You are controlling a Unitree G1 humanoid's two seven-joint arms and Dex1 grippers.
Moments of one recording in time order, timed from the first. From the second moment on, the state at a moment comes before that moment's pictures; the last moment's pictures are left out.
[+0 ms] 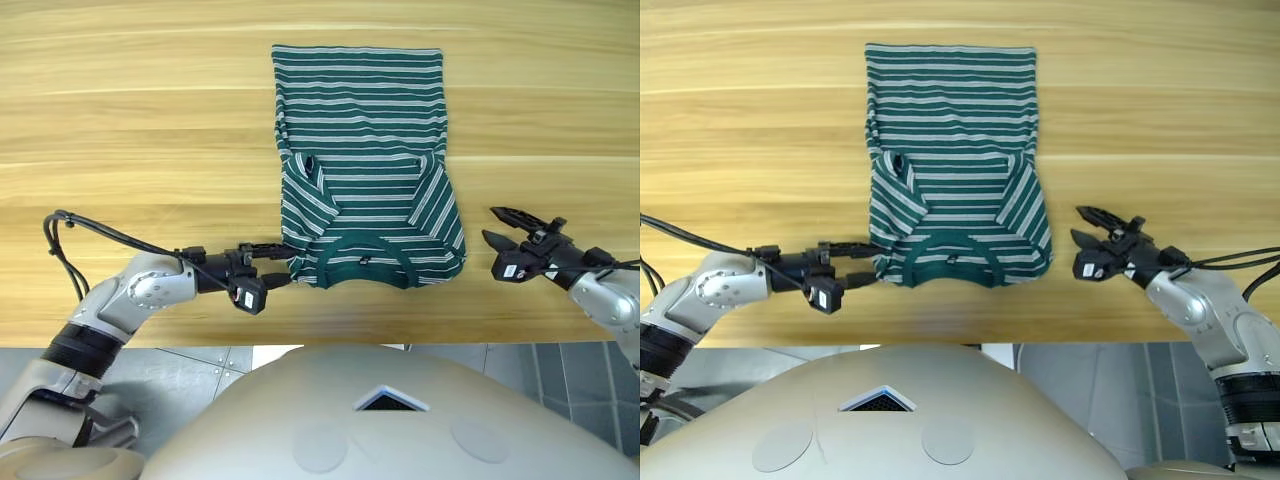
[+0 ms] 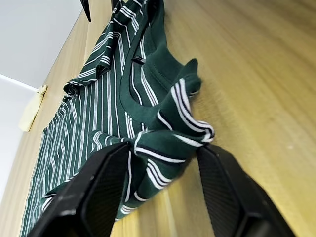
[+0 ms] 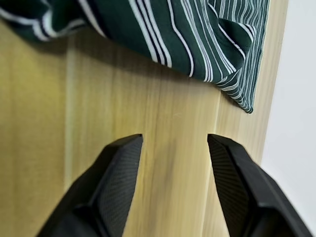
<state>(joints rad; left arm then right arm) 0.13 0.86 -0.44 0.06 0.31 -0.82 -0.64 0.43 -0.97 0.00 0.00 -0.61 -0.55 0.28</state>
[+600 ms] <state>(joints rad) 0.06 0.82 -0.44 0.15 0.31 -0.83 -0.62 0.45 -1.00 0.06 -0.09 -0.42 -0.66 0.46</state>
